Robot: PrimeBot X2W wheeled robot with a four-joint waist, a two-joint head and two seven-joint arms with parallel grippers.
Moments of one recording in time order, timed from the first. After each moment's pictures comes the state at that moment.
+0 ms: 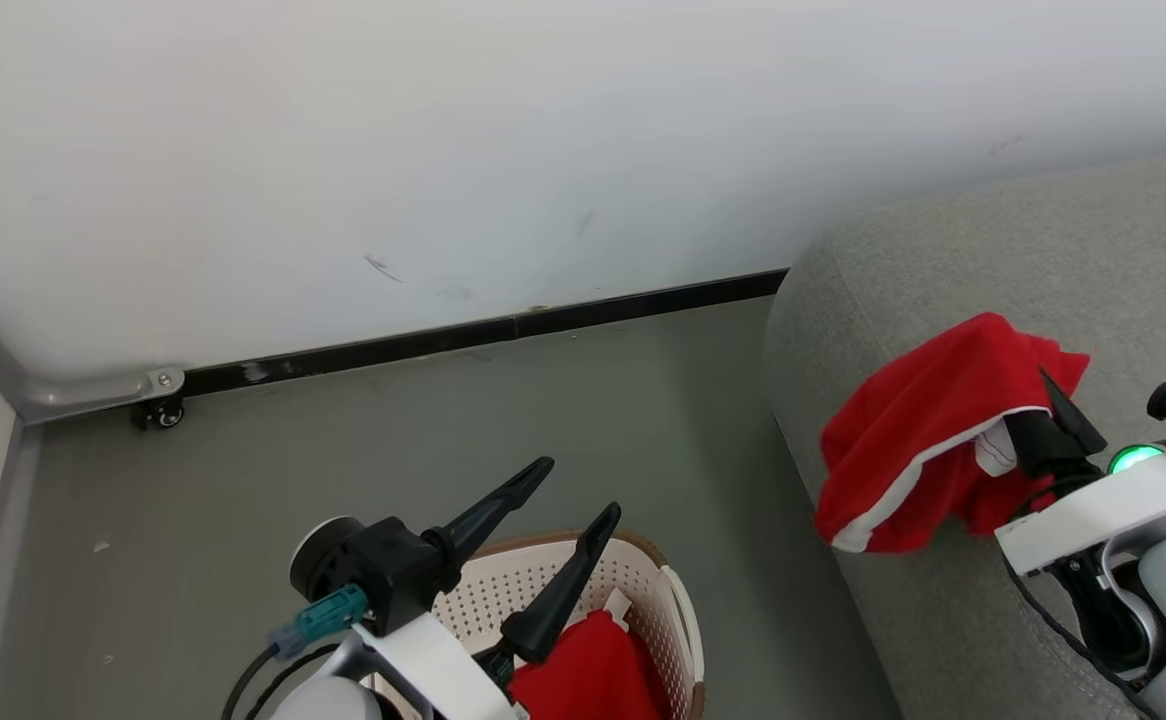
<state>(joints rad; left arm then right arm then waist) -0.29 0.30 -0.65 0.14 -0.52 -0.12 -0.19 -0.36 -0.46 0.42 0.40 0.79 0.12 -0.24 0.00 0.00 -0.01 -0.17</state>
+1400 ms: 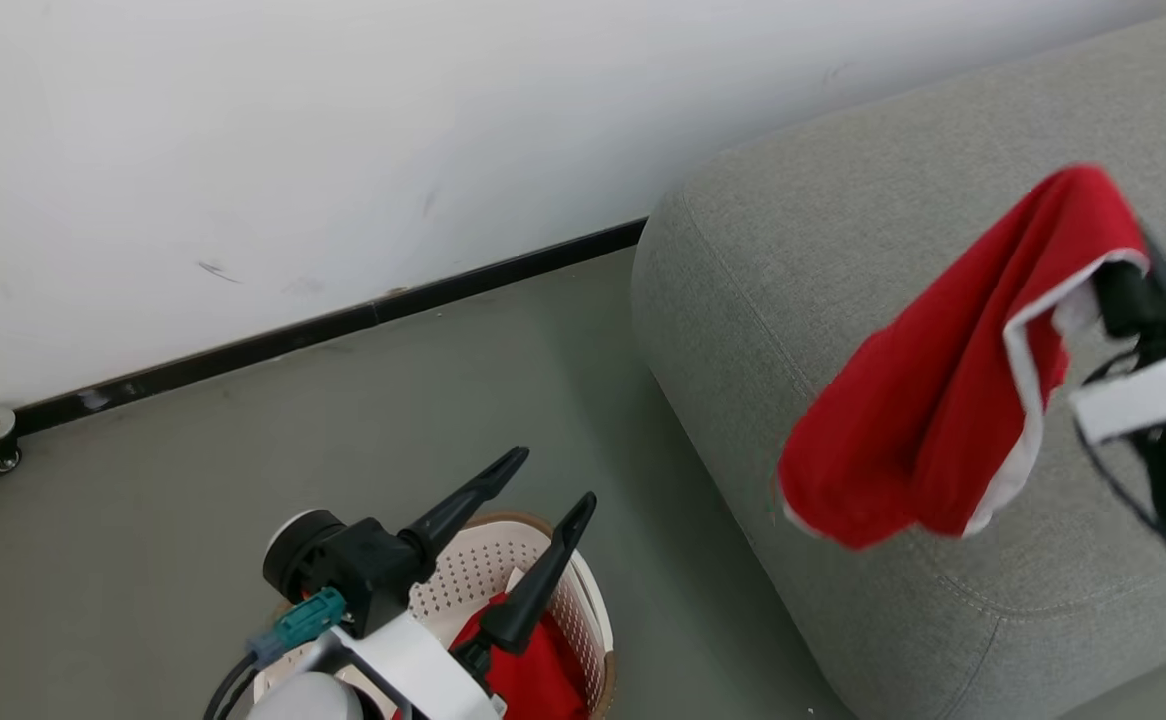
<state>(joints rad) -0.30 0.32 -0.65 0.16 -0.49 -0.11 -0.23 -0.44 -0.47 0.25 0.30 0.75 0.12 -0.14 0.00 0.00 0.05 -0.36</state>
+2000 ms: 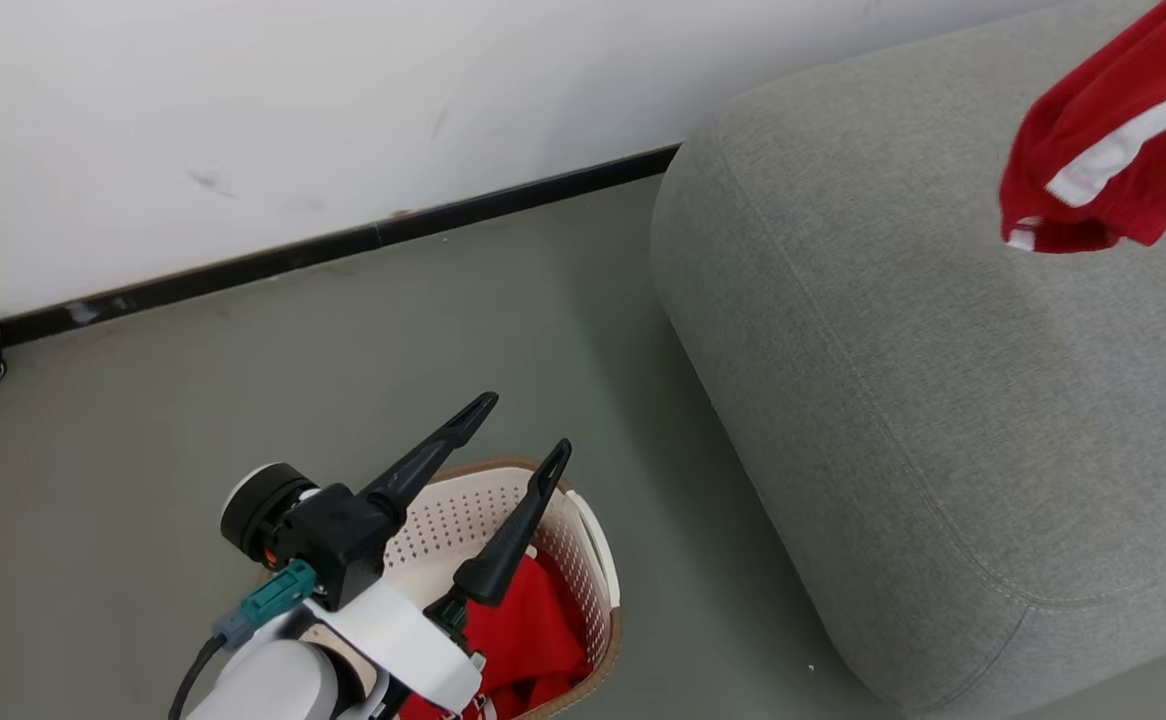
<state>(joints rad) -0.34 0.37 -0.62 0.08 -0.45 -0.07 -0.21 -0.90 -0.59 0.06 0.53 0.71 0.12 0.00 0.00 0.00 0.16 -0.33</state>
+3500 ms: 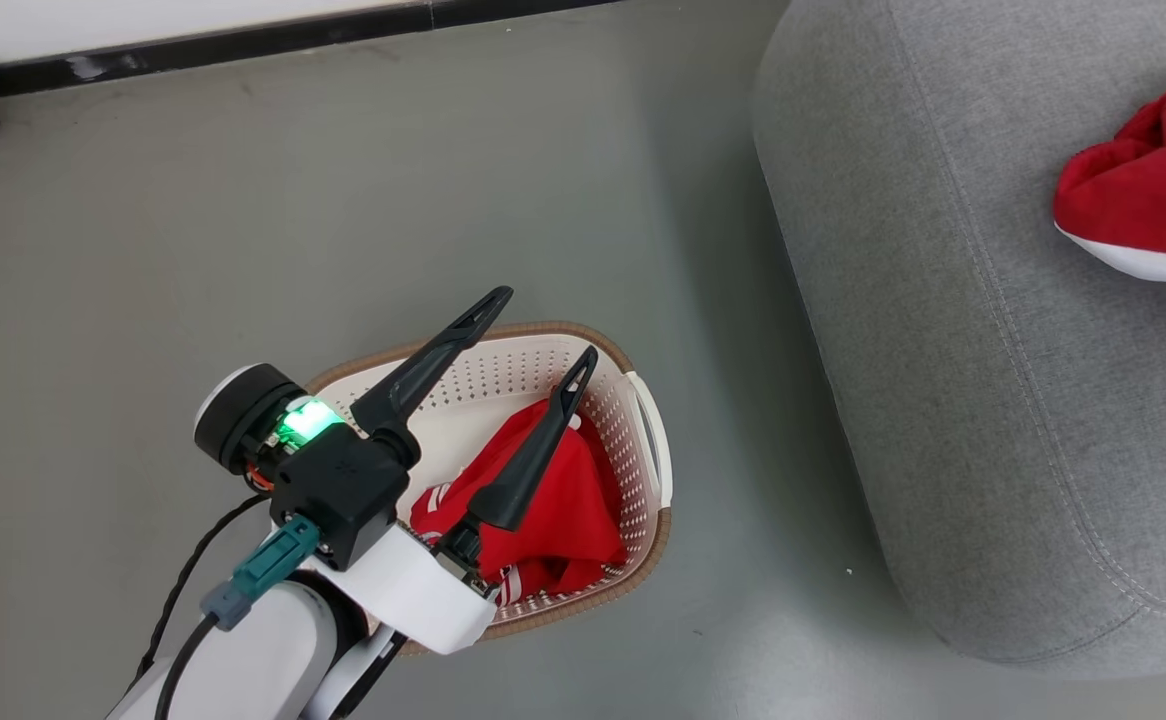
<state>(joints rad) -0.45 0.39 -0.63 -0.08 -0.37 -0.03 -0.13 -0.75 -0.45 -0.15 1.05 0.69 0.12 -0.16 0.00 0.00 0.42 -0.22</state>
